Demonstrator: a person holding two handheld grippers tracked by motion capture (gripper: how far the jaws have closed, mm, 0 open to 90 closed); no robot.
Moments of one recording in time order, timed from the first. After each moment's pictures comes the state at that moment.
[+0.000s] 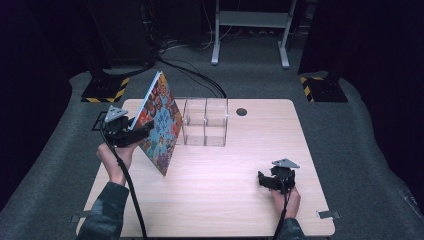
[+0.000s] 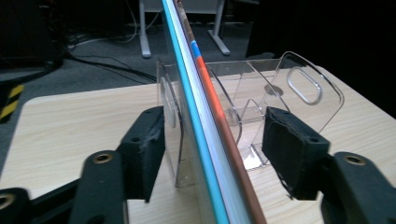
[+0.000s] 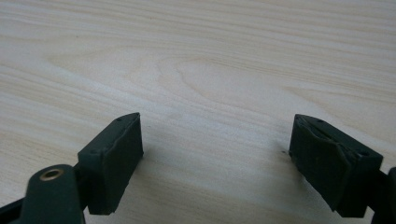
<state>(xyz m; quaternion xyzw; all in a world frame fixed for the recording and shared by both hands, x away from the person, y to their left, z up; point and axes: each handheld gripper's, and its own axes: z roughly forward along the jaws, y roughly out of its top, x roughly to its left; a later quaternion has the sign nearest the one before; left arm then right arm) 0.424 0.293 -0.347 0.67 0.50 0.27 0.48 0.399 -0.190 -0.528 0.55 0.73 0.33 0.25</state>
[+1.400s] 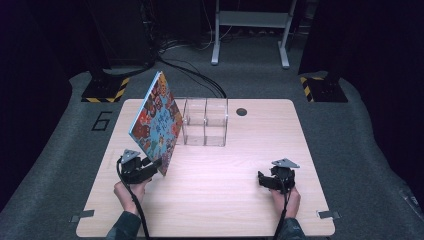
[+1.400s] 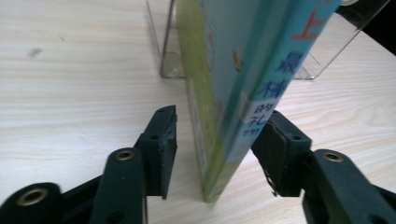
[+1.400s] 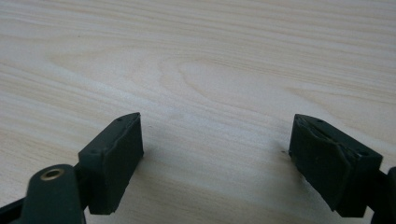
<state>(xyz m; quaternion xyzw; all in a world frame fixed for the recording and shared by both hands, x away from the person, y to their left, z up) 0.390 0.283 -0.481 0.66 0.56 0.18 0.46 0.399 -0.190 -0.528 0.55 0.73 0.33 0.24</state>
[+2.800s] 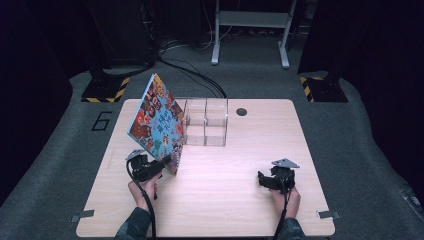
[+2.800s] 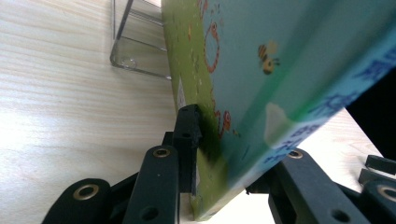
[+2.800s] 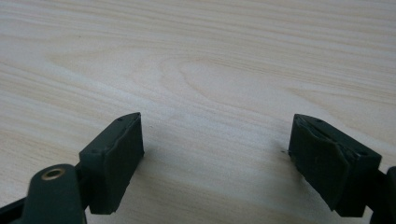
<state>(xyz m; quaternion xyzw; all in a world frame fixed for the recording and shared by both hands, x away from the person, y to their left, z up) 0.406 0.263 -0.500 0.59 0.60 0.09 0.54 0.399 -0.190 -0.528 0.55 0.73 0.33 0.24</state>
